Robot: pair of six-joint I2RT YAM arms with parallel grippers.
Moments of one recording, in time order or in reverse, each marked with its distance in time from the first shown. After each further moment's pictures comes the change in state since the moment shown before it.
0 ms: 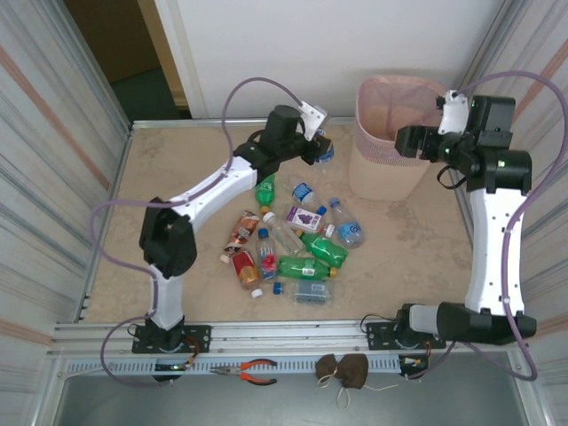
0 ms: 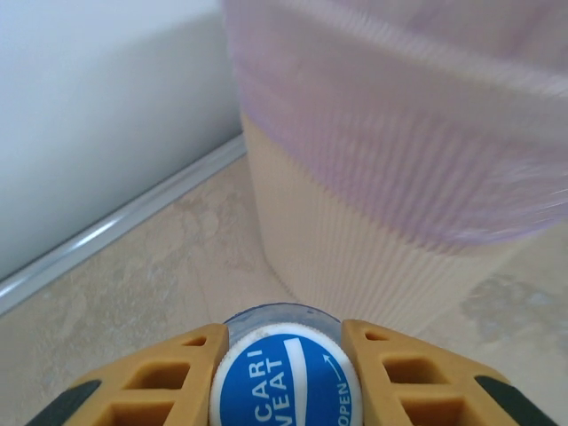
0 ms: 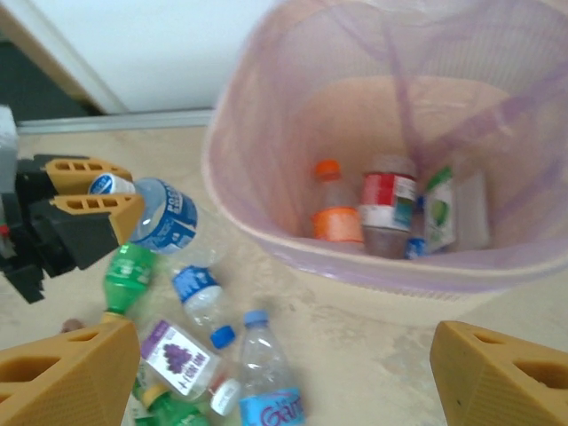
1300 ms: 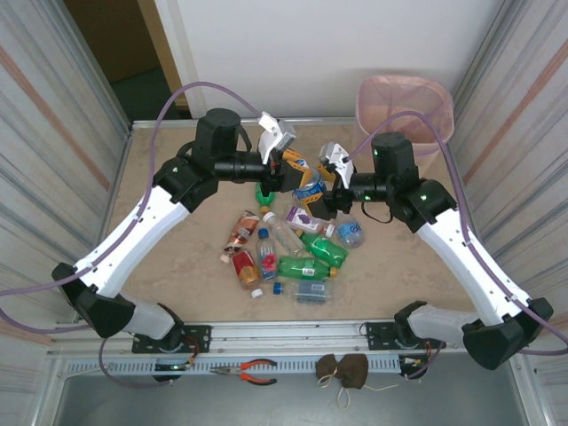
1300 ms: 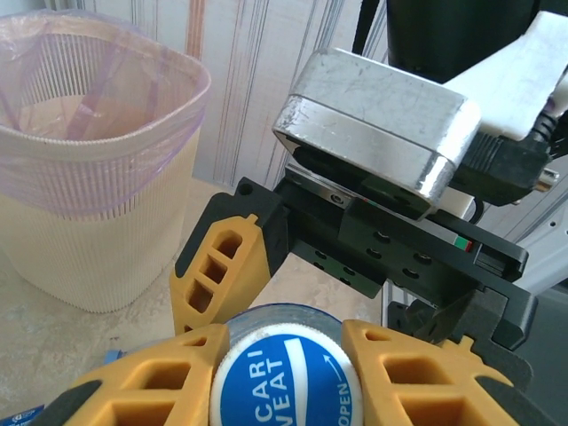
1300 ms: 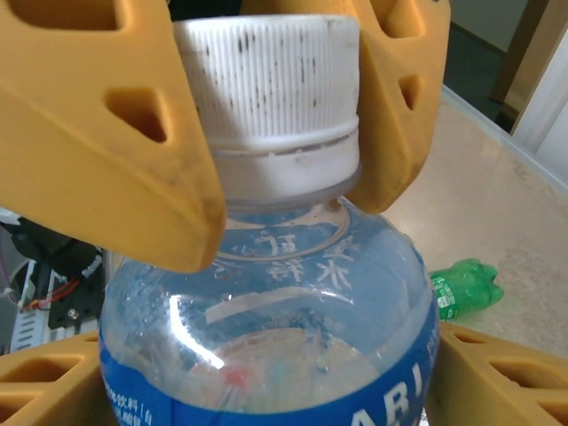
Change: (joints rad) left arm 0.000 -0.526 -0.203 -0.291 0.541 -0.055; right arm 0.601 -0.102 -0.431 0.457 -0.335 -0.312
